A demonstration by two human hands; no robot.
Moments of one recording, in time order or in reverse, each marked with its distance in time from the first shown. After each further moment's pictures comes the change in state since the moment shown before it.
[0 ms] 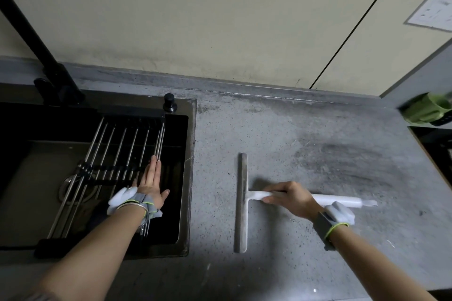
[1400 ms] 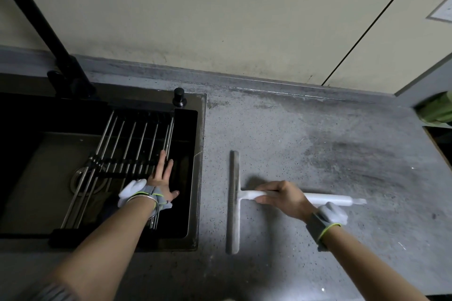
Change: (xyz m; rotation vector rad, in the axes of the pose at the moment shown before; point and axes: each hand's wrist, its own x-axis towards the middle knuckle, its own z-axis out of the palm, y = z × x) left_hand -0.007 0.001 -0.011 -0.107 -0.046 0.023; right_hand 0.013 -0.018 0.029 0.115 -0.061 0.003
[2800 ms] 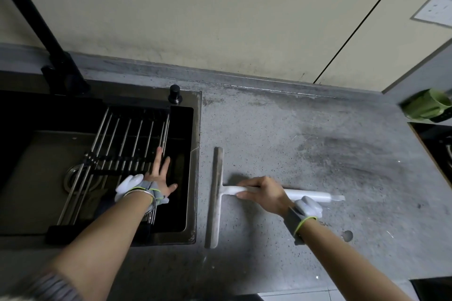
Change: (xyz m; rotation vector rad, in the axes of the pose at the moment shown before) left_hand 0.007 -0.005 0.006 -0.020 -0.010 -0.005; right_hand 0.002 -0.023 0.031 0.008 0.046 -0.038
